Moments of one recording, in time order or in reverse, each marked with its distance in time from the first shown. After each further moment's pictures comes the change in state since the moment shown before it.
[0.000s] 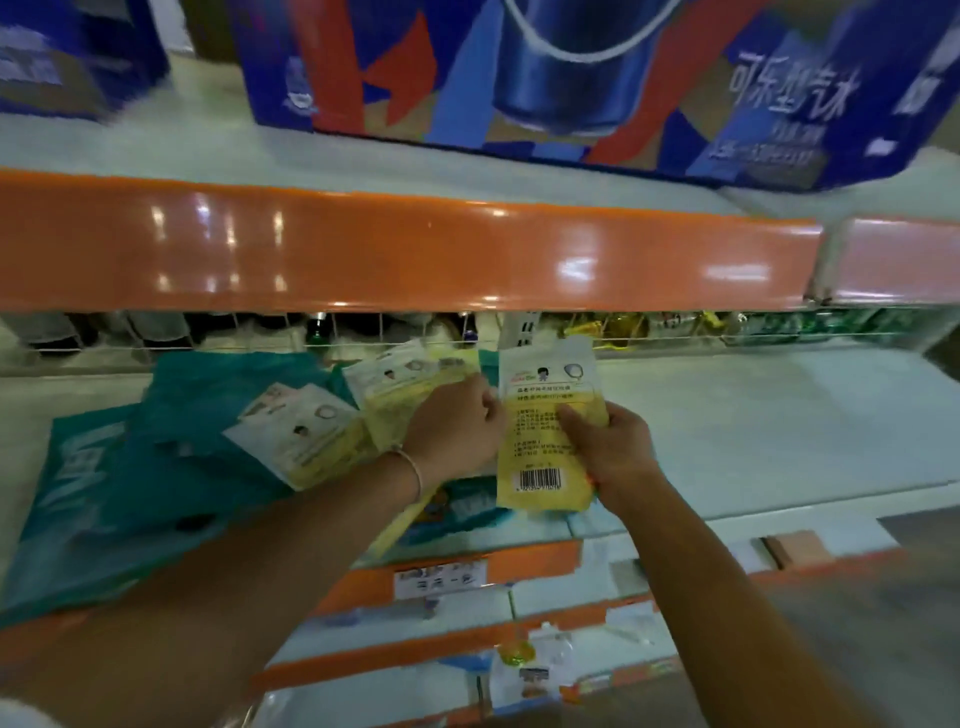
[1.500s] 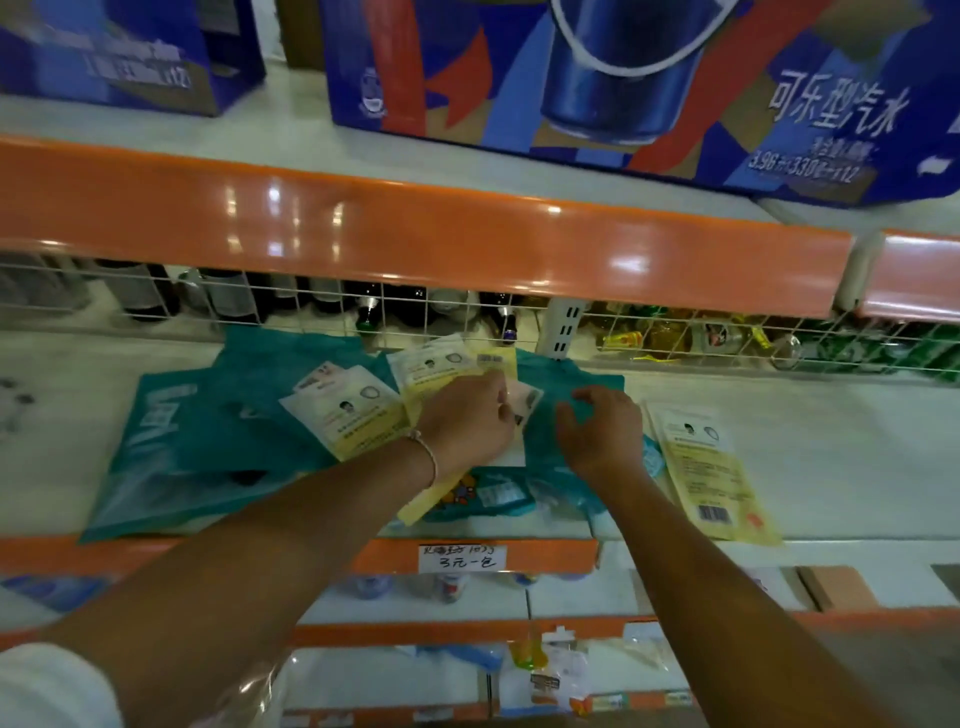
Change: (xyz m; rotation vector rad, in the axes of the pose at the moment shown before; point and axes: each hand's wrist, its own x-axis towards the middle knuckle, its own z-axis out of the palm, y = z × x) left_hand -0.017 -0.010 -0.016 0.129 0.057 -0.031; right_hand 0.000 -0.007 0.034 -0.824 0.070 -0.409
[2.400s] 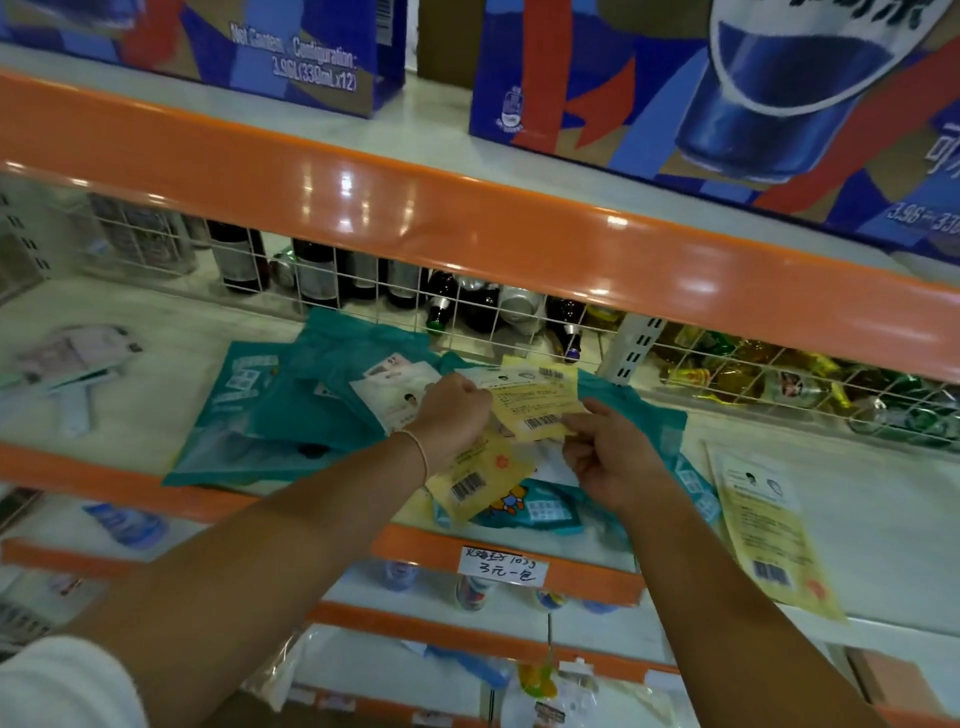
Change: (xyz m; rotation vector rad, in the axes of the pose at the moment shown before) left_hand -0.012 -0.050 -0.020 -0.774 0.138 -0.616; right_hand 0.001 -0.049 0.017 1.277 -0.518 0.629
